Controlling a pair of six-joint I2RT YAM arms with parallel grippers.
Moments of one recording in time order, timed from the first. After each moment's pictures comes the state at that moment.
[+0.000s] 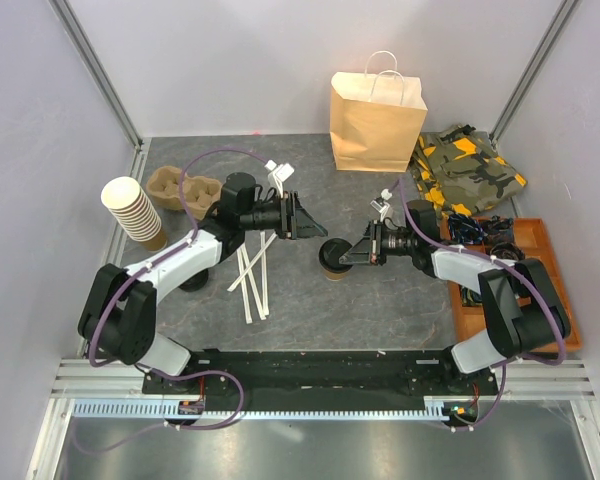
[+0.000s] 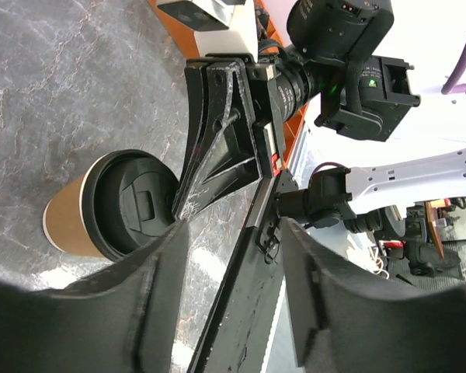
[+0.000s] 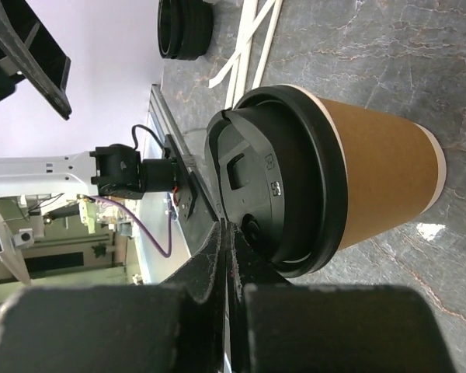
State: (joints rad) left arm -0.50 1.49 0.94 0.22 0.82 -0.66; right arm 0.28 1.51 0.66 0.25 -0.97 0.68
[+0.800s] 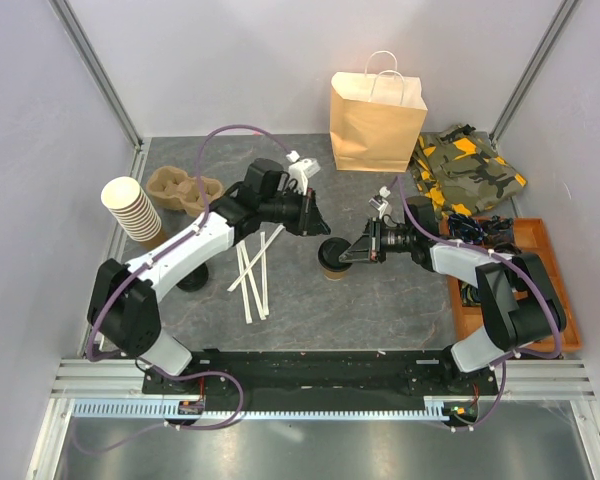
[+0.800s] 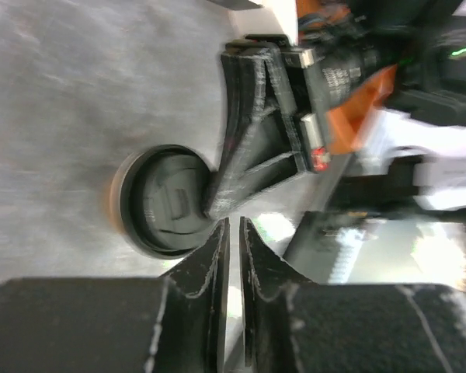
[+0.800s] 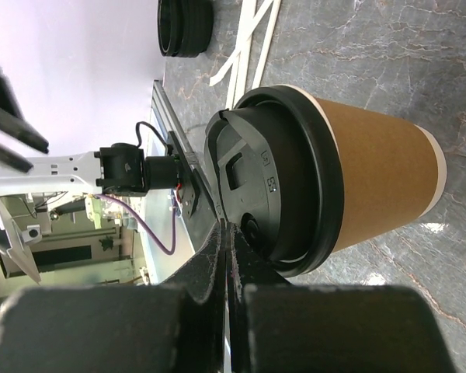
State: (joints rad) left arm -0.60 1.55 1.21 -0.24 0.60 -0.37; right arm 0.27 1.55 0.70 0.20 -1.00 0.66
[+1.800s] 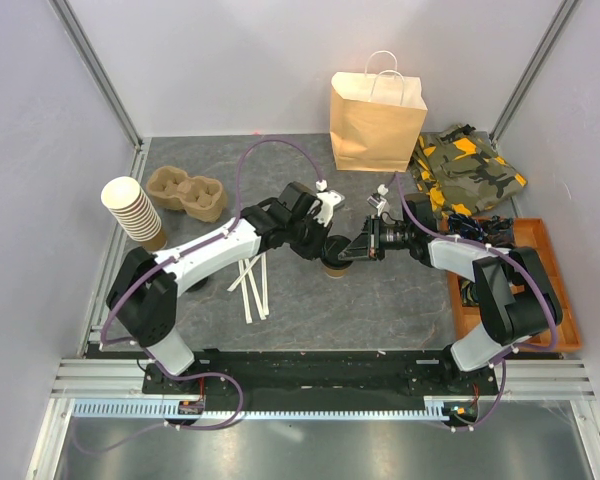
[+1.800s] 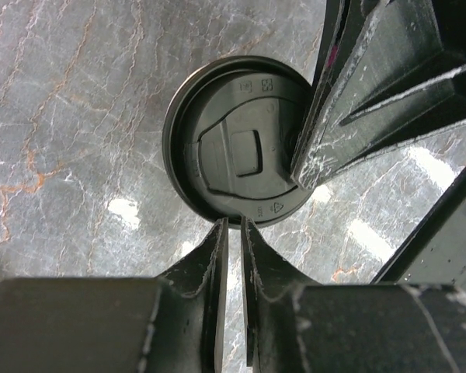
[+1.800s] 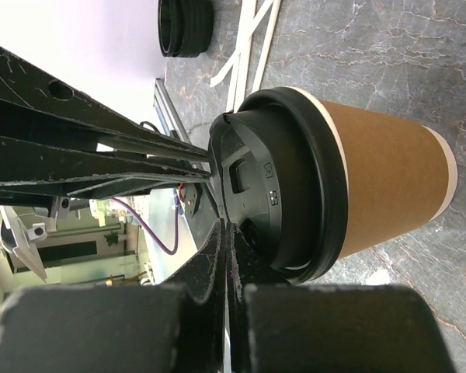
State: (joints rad) left arm -0.76 1.65 1.25 -0.45 0.22 -0.08; right arm 0.26 1.59 0.74 0.17 -1.01 0.65
